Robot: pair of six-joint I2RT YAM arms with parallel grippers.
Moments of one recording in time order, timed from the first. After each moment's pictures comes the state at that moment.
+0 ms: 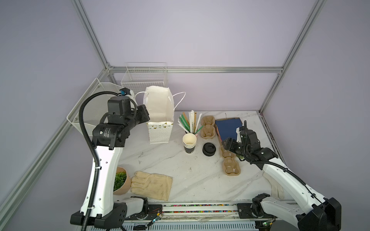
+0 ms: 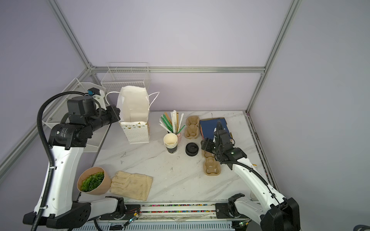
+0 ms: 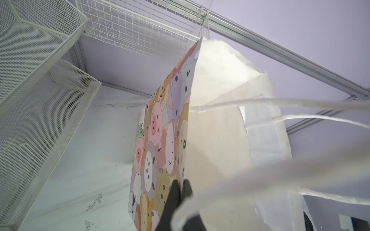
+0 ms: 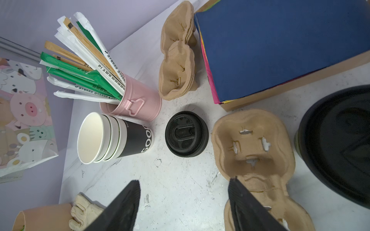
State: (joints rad) left arm -0.13 1.24 1.83 -1.04 0.00 -0.41; right arm 0.41 1.09 0.88 -0.49 -0.08 0.69
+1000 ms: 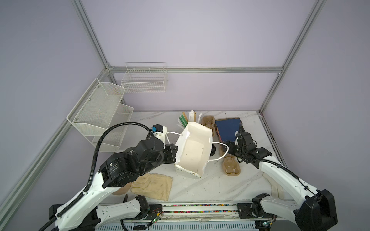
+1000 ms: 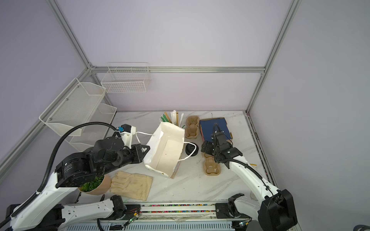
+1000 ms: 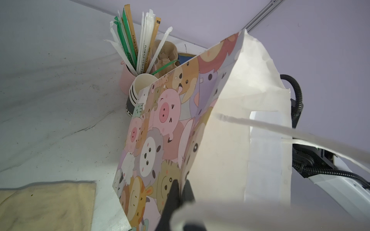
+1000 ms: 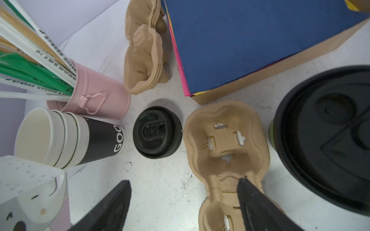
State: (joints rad) left arm -1.02 0.99 1.47 -1.08 -0.32 -0.90; right arm 0.42 1.15 0.82 -0.50 0.03 0.67
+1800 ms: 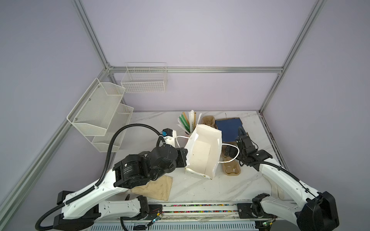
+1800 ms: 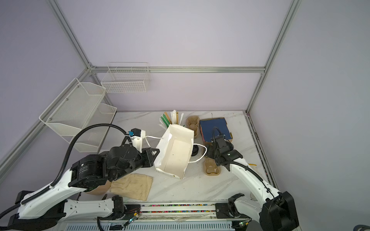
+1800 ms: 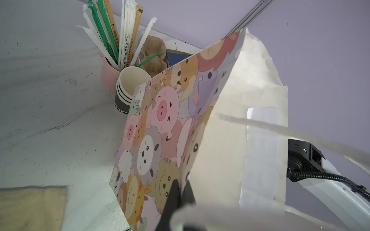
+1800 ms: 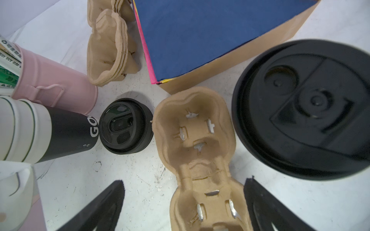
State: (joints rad) left arm -1.17 1.03 1.43 -0.99 -0.43 -1.01; right arm 0.43 1.12 0.80 -0.58 0.12 0.67
